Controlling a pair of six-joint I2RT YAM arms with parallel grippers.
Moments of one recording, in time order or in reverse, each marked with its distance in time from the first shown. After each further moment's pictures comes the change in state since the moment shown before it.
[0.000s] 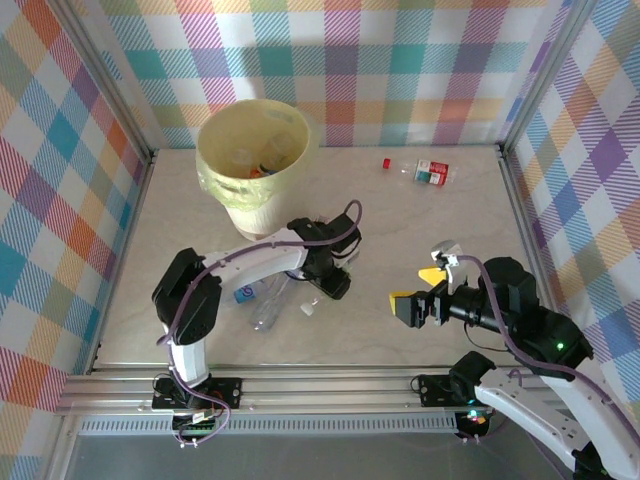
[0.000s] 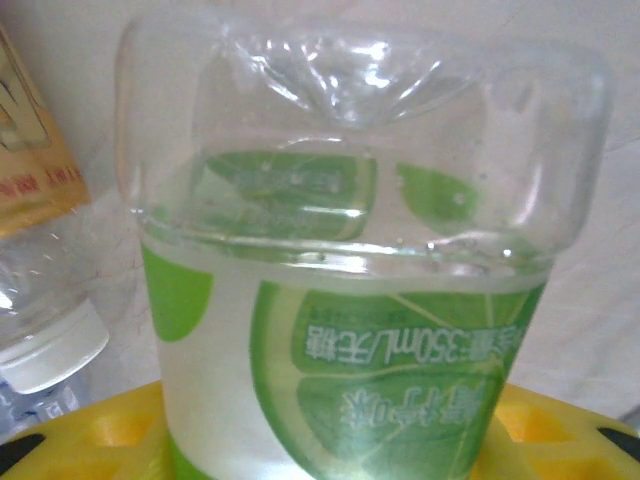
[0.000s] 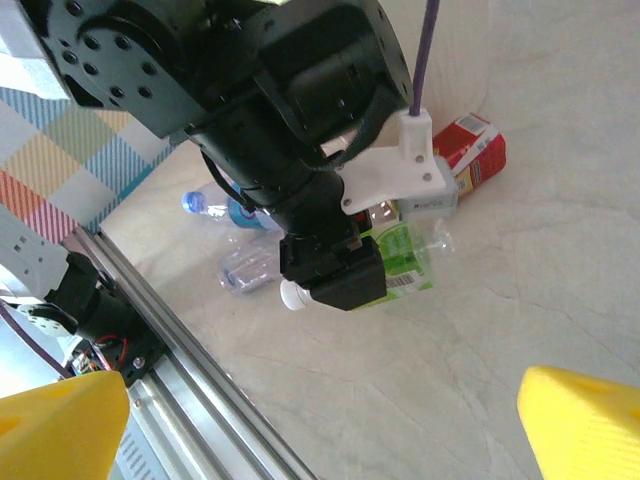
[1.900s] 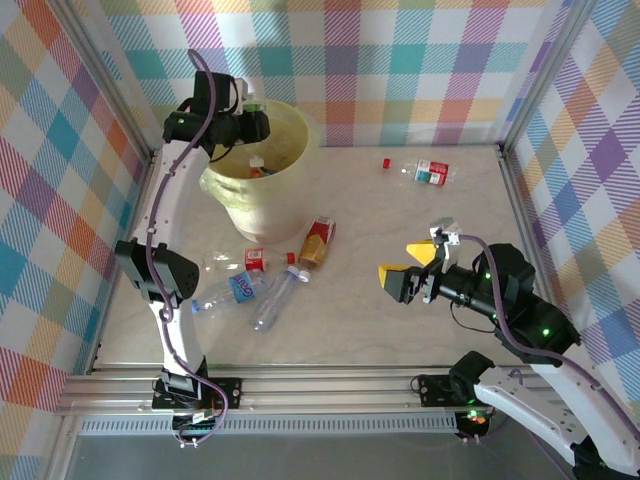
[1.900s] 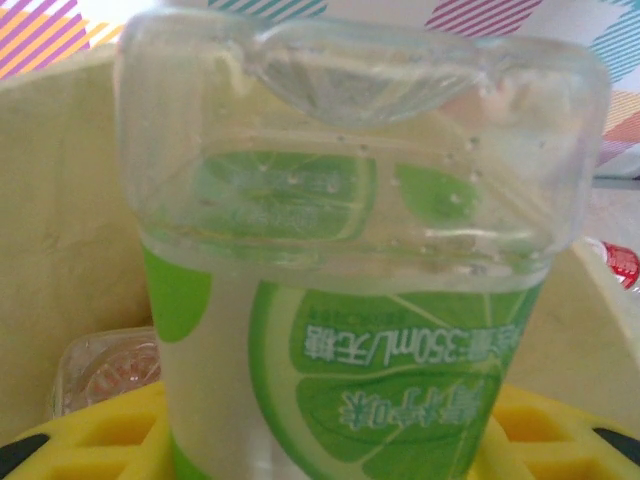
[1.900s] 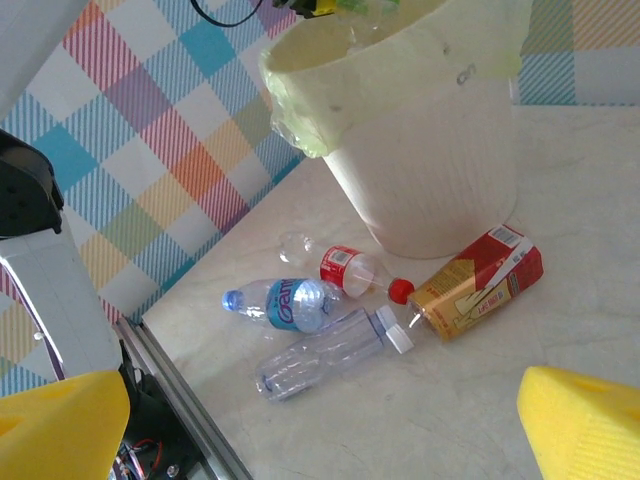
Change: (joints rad) left arm 0.682 0.158 0.817 -0.007 0.042 -0.063; right arm 0.000 0.085 -0.004 0.269 -0.002 0.090
